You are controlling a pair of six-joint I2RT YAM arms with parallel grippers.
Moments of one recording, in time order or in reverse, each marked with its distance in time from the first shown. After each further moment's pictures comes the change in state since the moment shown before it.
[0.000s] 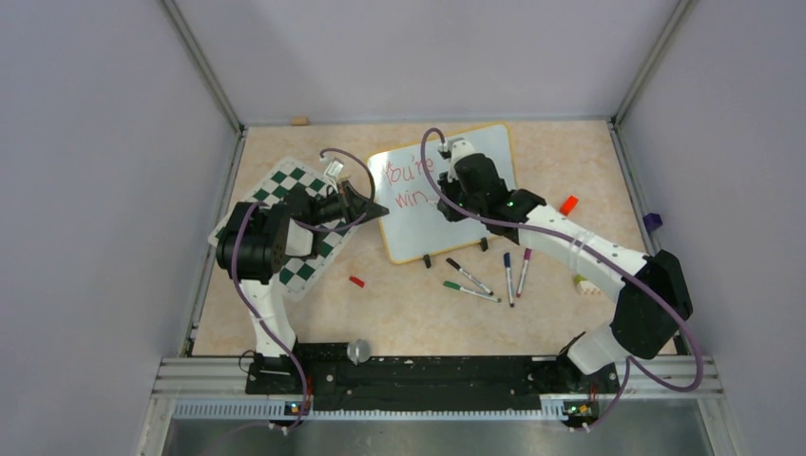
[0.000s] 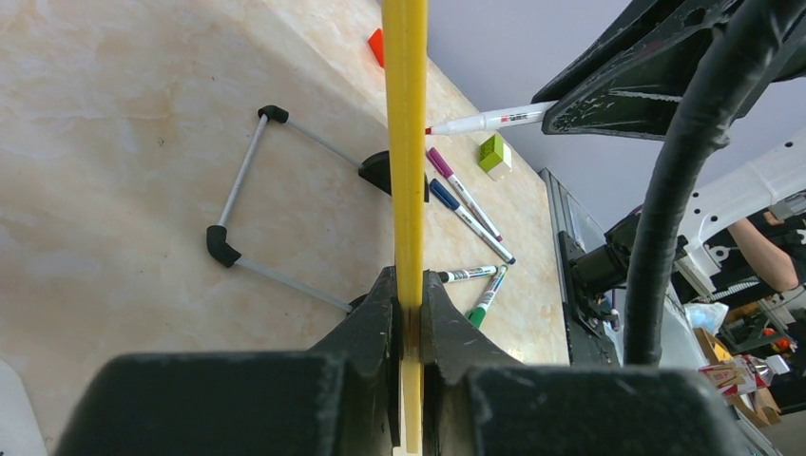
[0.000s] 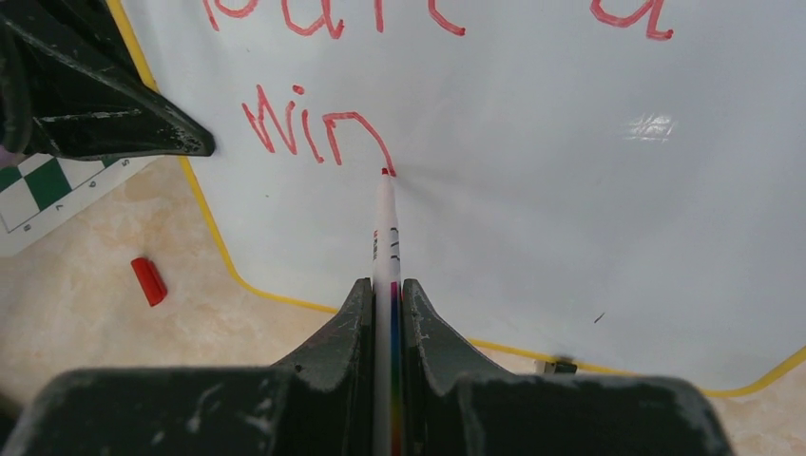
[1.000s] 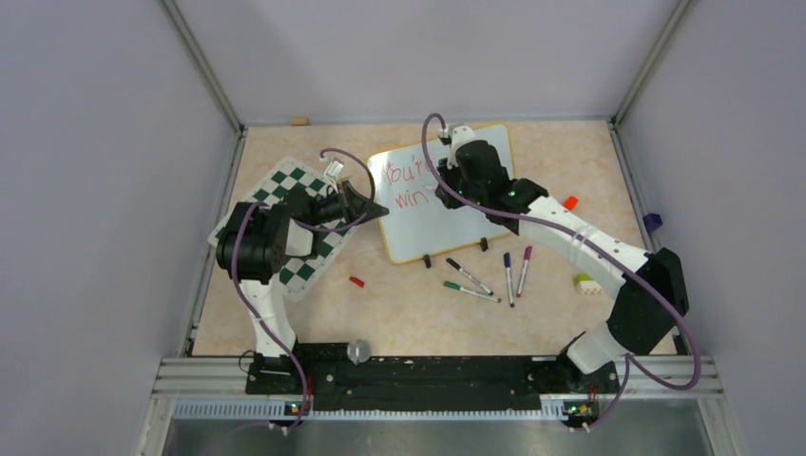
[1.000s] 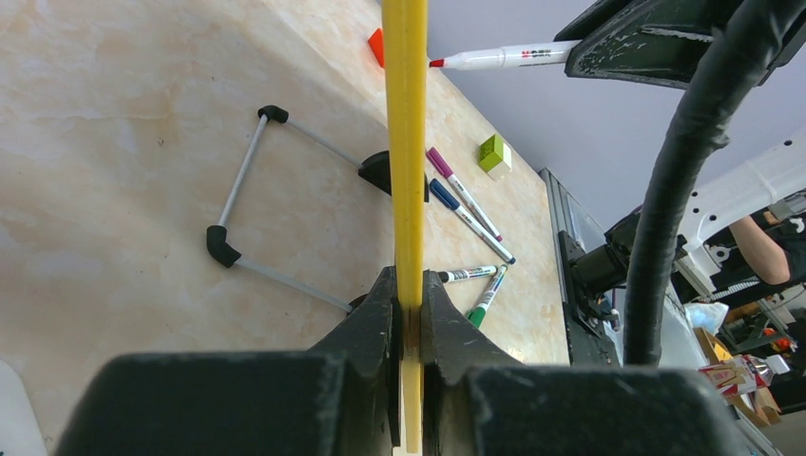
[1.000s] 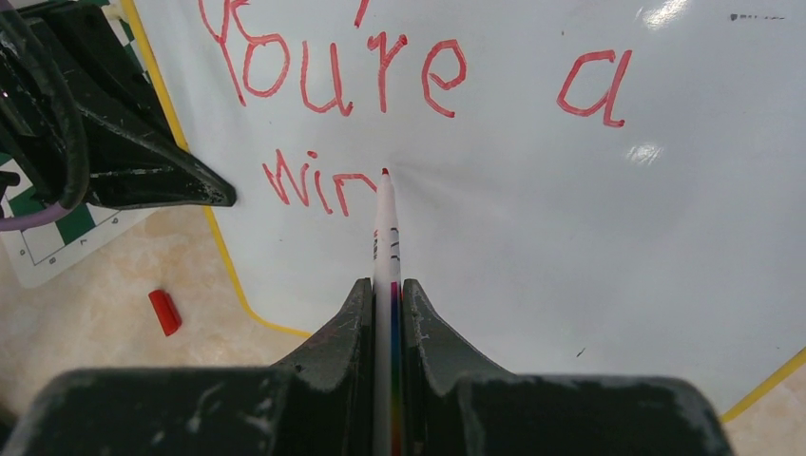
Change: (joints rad) left arm 0.000 0.000 0.000 0.002 0.001 0.000; right arm -0.020 0.019 0.098 -0.016 -0.017 -0.021
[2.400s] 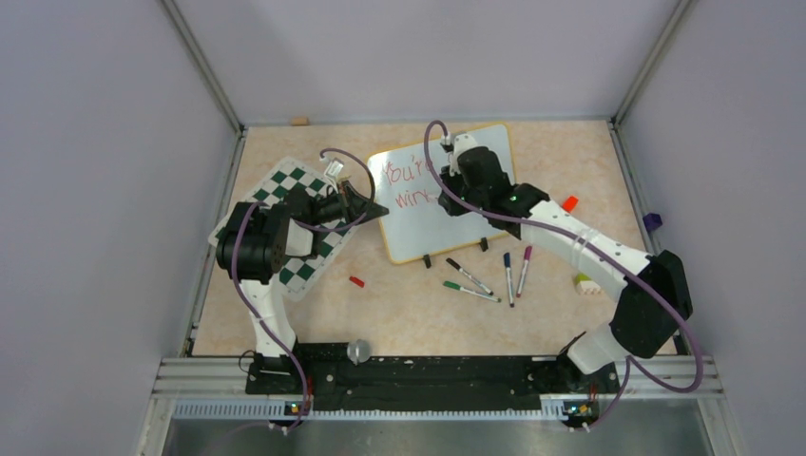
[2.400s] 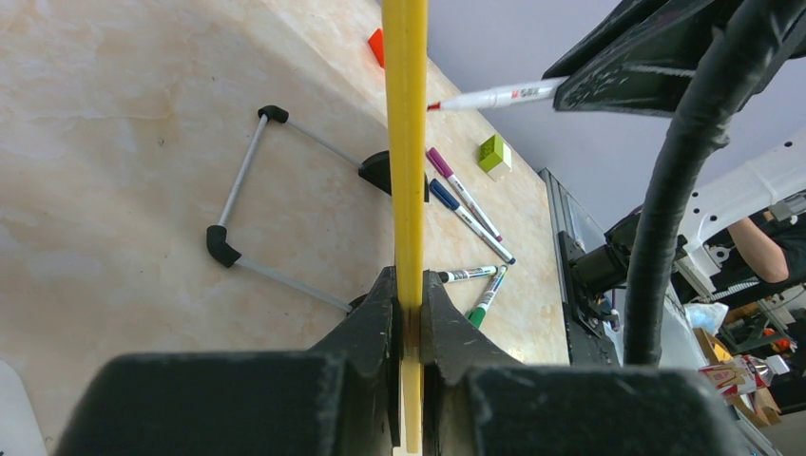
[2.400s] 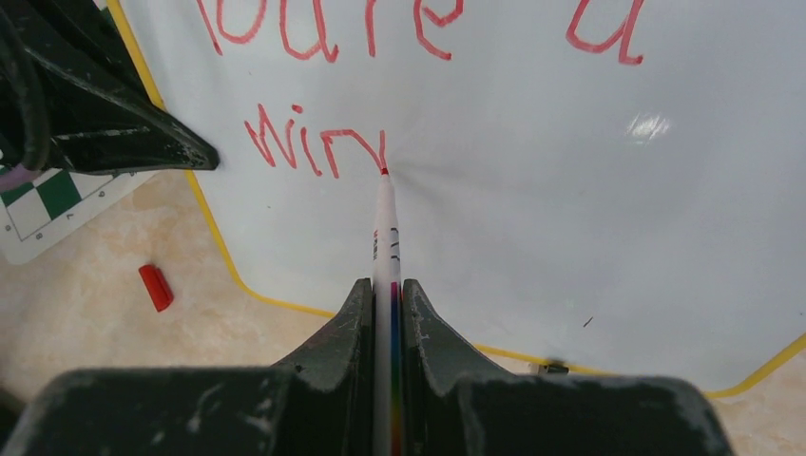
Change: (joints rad) left arm 0.000 0.000 0.000 0.000 0.000 0.000; right arm 0.000 -0.017 -0.068 -0.014 -0.008 0.019
